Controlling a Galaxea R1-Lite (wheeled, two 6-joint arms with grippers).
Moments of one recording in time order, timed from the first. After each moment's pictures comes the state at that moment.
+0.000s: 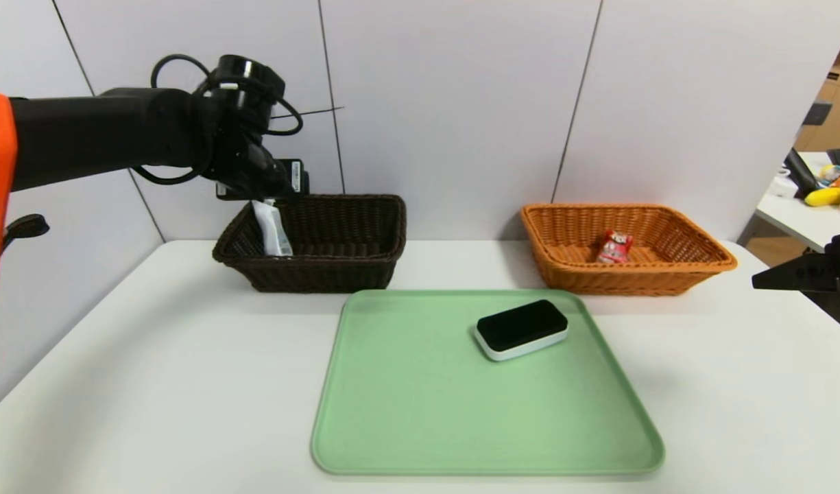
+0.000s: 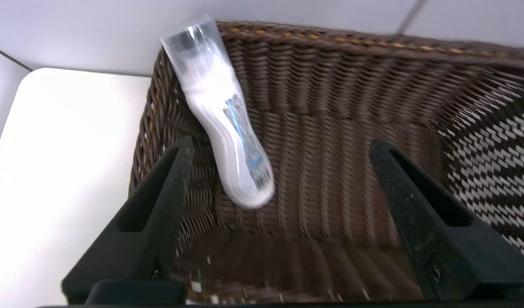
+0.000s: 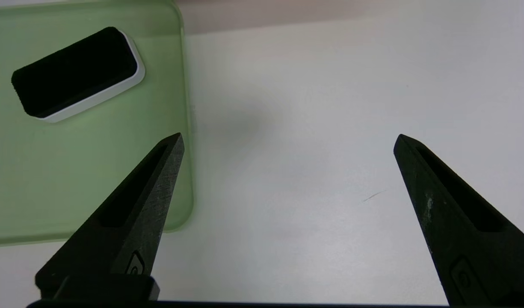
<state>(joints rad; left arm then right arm) -0.30 2.06 -1.96 0.46 0.34 -0.22 0.10 1.31 -1.28 0.75 -0.13 0.12</state>
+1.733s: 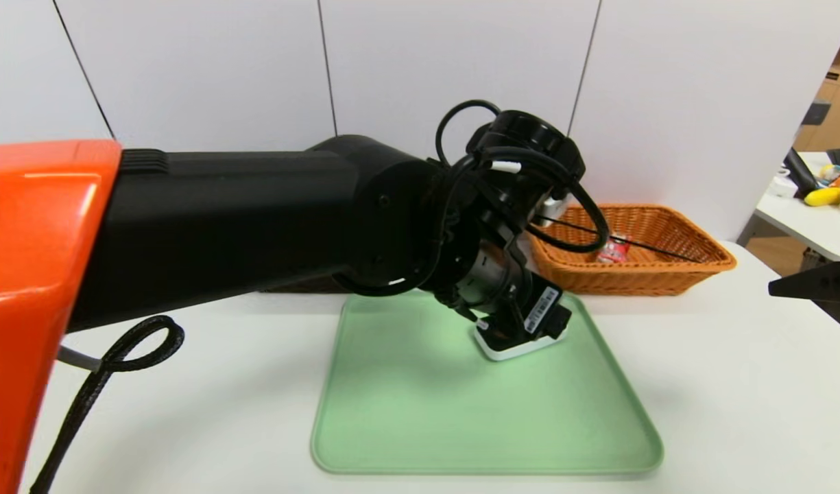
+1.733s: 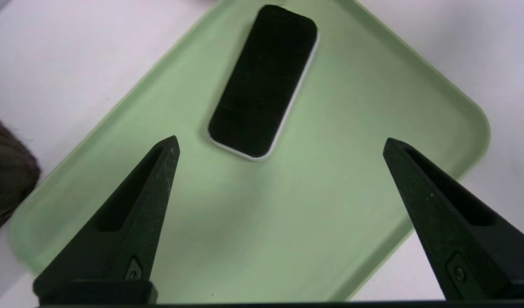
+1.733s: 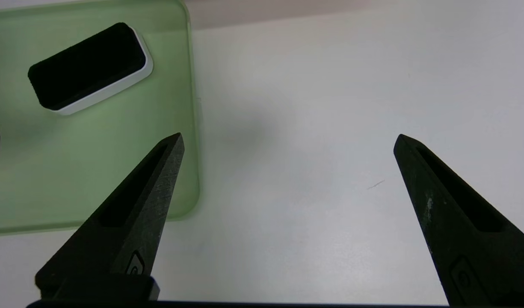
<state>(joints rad) -0.95 2.11 -1.97 0.55 0.12 -0.04 0.11 1.25 -1.25 0.75 -0.13 0.15</state>
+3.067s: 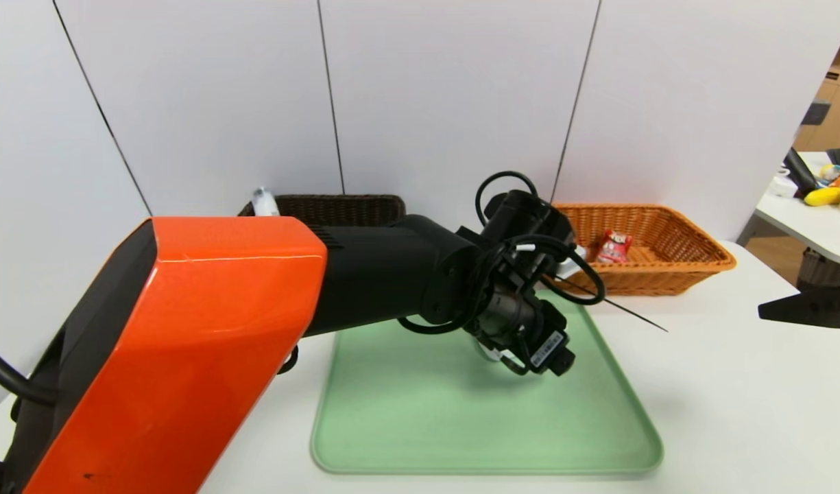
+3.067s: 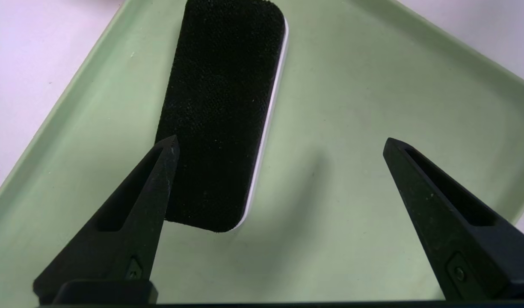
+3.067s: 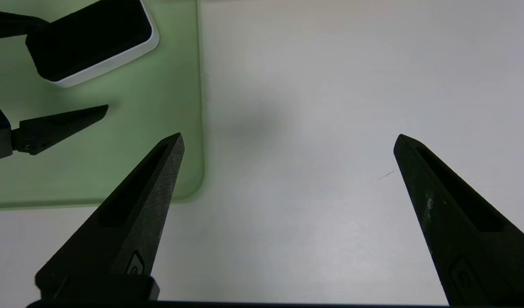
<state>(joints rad) -0.91 2.30 -1.98 0.41 -0.03 0.09 0.16 1.23 -1.19 0.75 -0.14 0.16</state>
